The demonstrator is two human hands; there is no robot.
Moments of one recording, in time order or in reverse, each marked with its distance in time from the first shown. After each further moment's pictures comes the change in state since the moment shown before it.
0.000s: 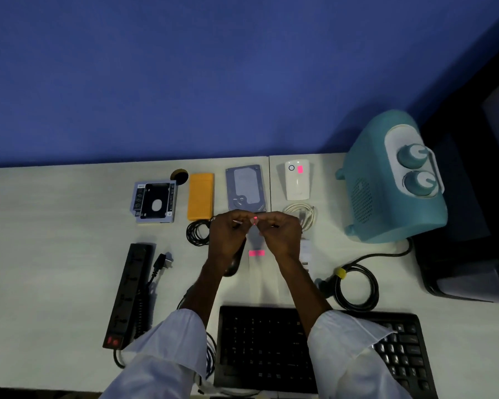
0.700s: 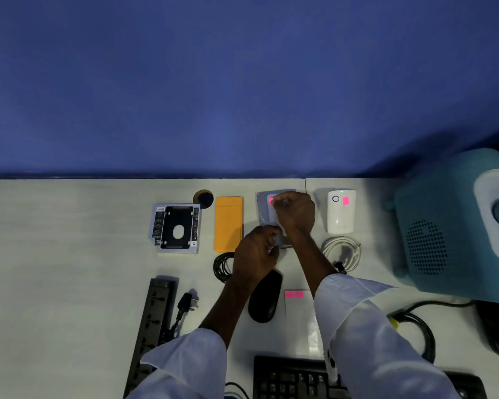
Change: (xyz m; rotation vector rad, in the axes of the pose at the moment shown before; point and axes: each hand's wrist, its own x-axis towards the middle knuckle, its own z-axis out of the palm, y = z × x) left_hand 0.065 -0.041 -0.015 0.344 -0.170 0.079; right_hand 0.129 -0.026 0.099 -0.364 0.153 0.031
